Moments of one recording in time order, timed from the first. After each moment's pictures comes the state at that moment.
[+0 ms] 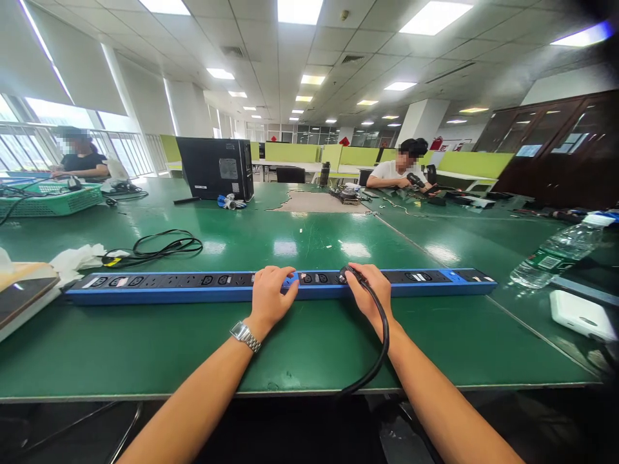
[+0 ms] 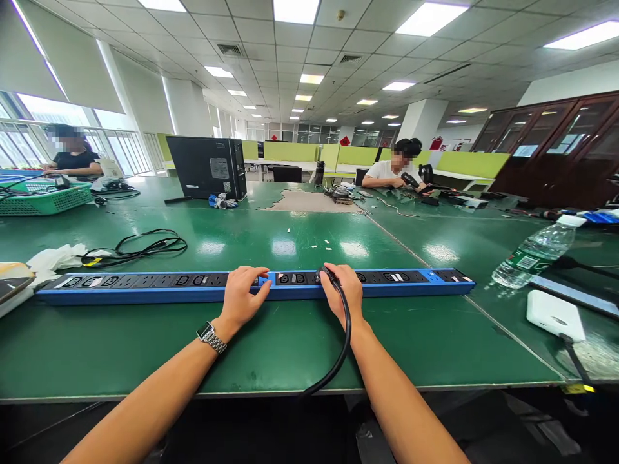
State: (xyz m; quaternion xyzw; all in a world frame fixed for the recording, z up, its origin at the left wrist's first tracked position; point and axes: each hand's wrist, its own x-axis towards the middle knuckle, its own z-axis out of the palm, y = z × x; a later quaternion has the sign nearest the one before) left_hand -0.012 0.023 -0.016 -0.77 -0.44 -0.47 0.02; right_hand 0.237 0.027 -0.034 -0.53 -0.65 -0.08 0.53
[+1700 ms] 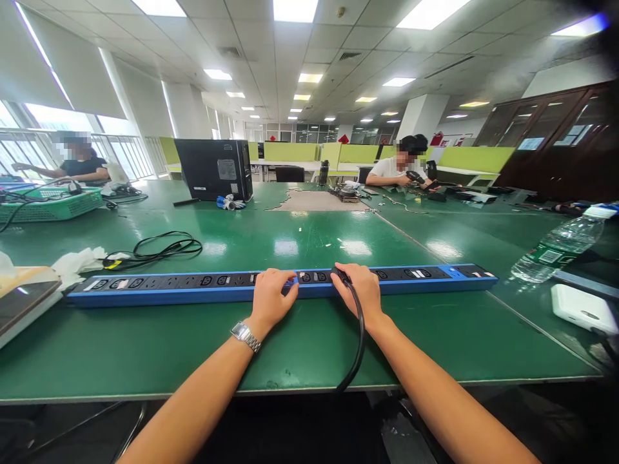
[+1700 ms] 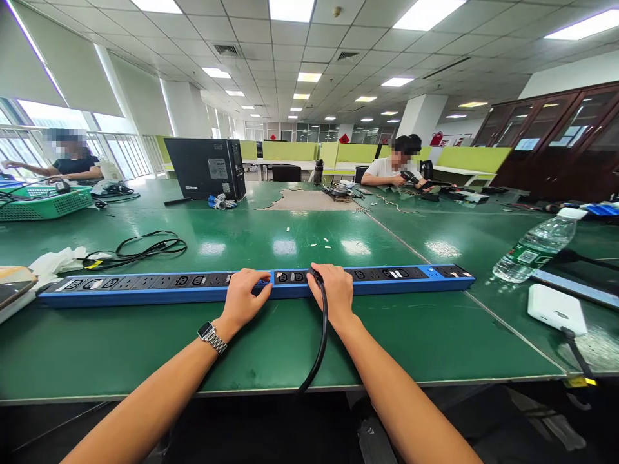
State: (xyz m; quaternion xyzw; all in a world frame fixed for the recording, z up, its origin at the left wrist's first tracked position) left_hand -0.012 0.027 -0.024 -0.79 -0.44 -0.44 0.01; right_hand 0.217 0.023 -0.030 -0.60 -0.68 -0.13 0.39
